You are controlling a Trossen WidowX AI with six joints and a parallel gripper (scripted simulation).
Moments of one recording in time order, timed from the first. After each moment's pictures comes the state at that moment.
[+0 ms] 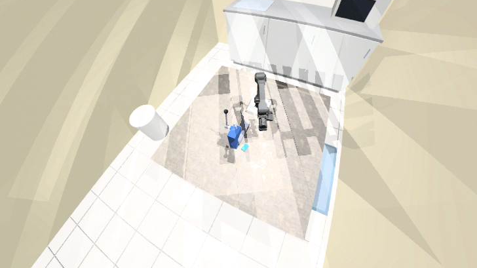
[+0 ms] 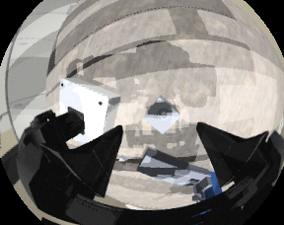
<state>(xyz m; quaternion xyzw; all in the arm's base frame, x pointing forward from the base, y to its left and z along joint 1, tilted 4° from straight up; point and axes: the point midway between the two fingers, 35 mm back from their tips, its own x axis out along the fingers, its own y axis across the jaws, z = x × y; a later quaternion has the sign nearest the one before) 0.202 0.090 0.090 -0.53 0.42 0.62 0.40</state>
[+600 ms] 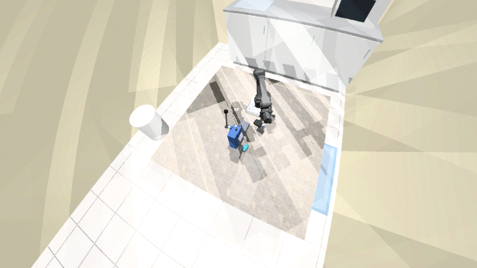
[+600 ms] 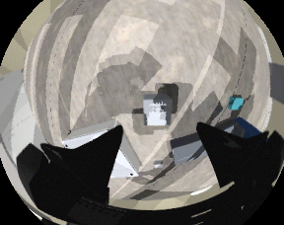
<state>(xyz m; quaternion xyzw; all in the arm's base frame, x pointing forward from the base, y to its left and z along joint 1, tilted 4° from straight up) 0.193 0.091 0.090 -0.43 0.55 0.39 0.60</state>
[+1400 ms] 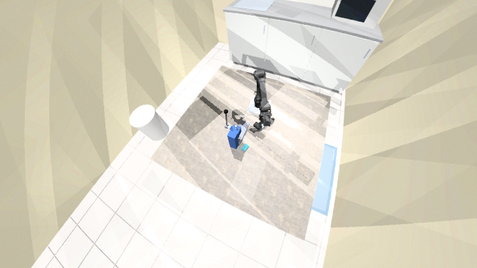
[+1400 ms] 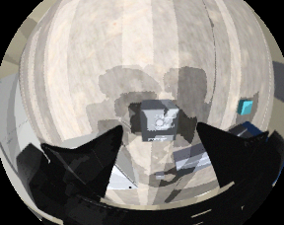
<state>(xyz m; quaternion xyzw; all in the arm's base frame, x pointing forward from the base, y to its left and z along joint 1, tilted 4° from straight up) 0.198 0.092 0.051 -0.42 0.55 0.39 0.60</state>
